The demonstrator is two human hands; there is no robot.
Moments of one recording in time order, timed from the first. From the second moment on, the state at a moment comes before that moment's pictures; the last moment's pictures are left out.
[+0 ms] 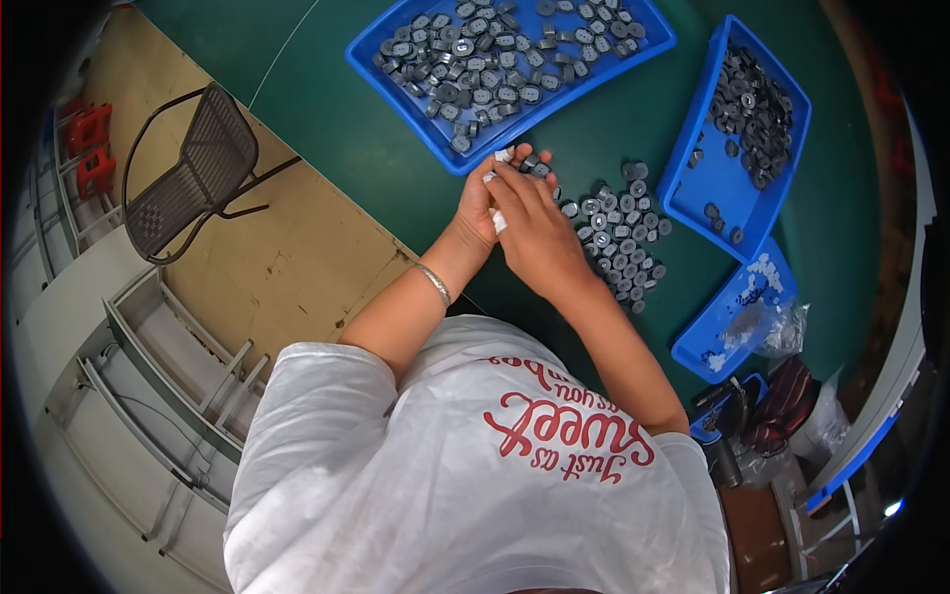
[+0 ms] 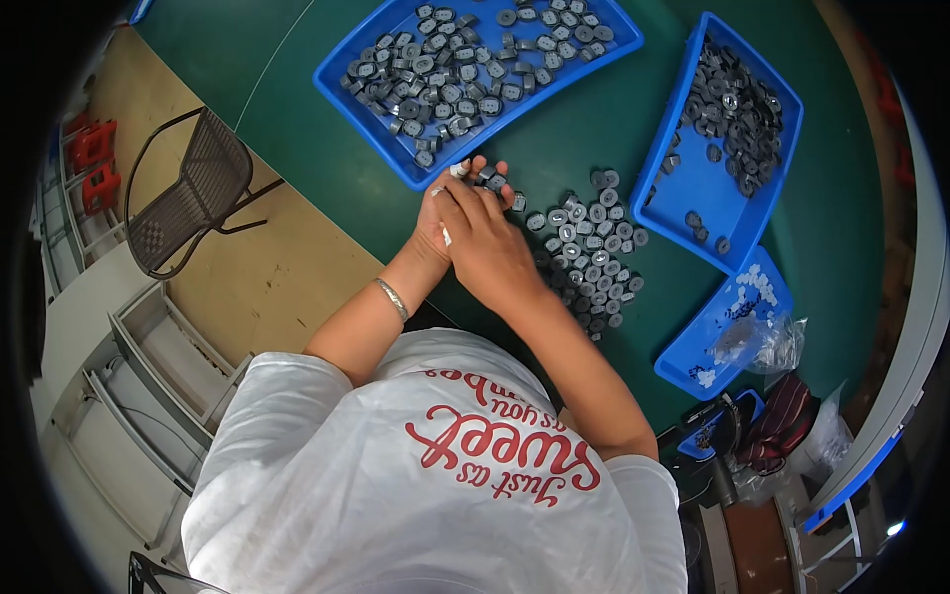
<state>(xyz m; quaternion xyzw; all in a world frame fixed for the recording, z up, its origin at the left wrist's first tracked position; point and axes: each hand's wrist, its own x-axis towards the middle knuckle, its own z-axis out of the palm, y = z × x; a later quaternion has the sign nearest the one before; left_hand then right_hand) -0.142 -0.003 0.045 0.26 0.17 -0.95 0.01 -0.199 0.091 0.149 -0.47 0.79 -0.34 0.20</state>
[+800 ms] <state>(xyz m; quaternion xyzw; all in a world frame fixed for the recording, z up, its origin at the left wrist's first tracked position) -0.229 -0.115 0.101 0.32 -0.22 -0.91 0.12 -0.315 0.060 0.128 -0.20 0.72 -0.60 0.28</state>
